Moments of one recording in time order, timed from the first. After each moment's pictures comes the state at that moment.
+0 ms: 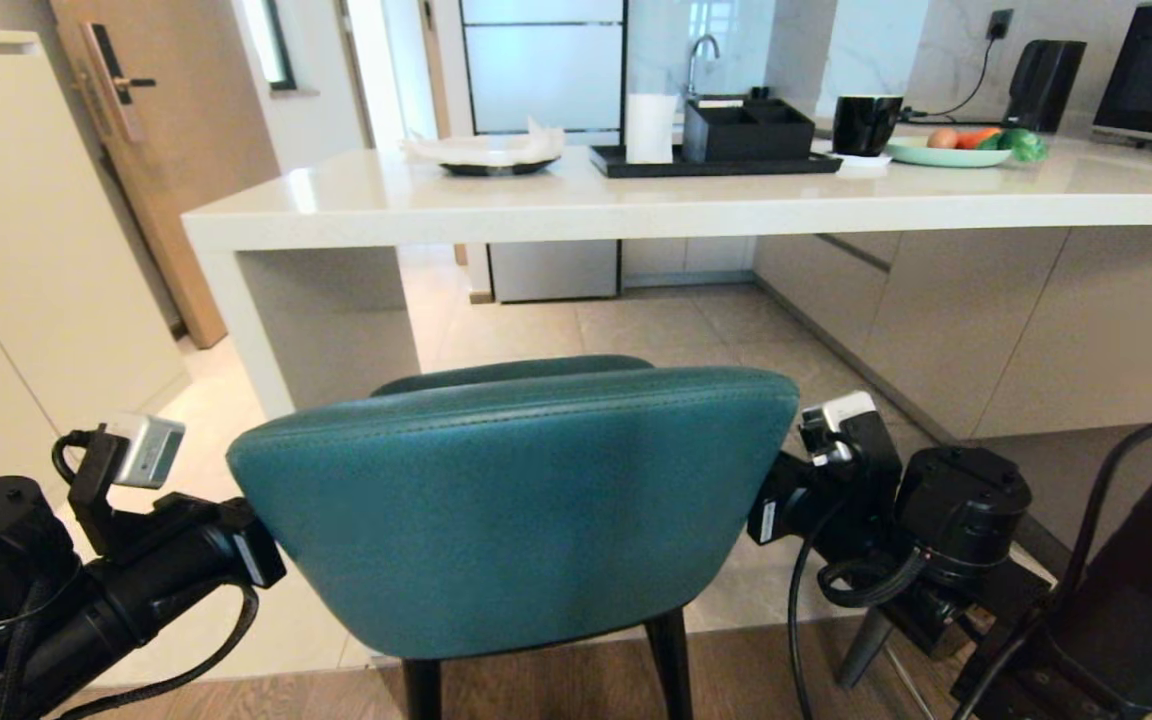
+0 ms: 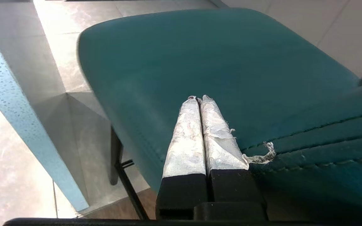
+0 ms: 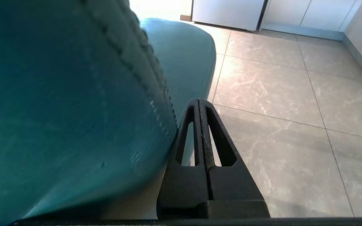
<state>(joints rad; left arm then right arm) -0.20 1.70 -0.13 -1.51 -0.38 -0.17 0.59 2.03 -0.46 -1.51 -0.10 -0.09</state>
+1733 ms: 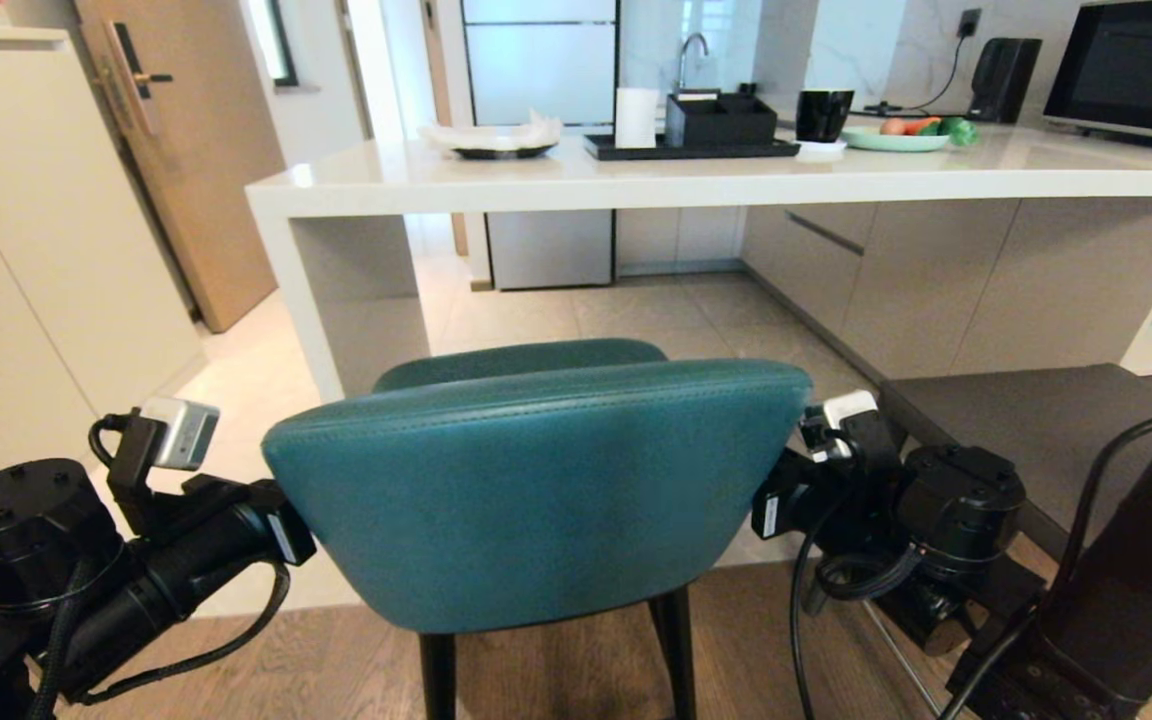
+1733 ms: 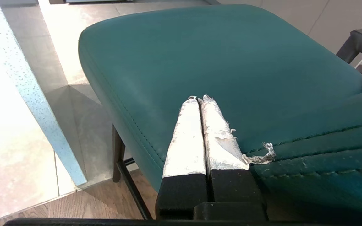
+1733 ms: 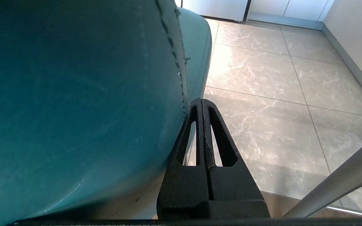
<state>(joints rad) -0.24 1.74 -0.19 -1.51 -0.29 -0.14 0.59 2.02 -0.47 -1.51 -0.13 -0.09</state>
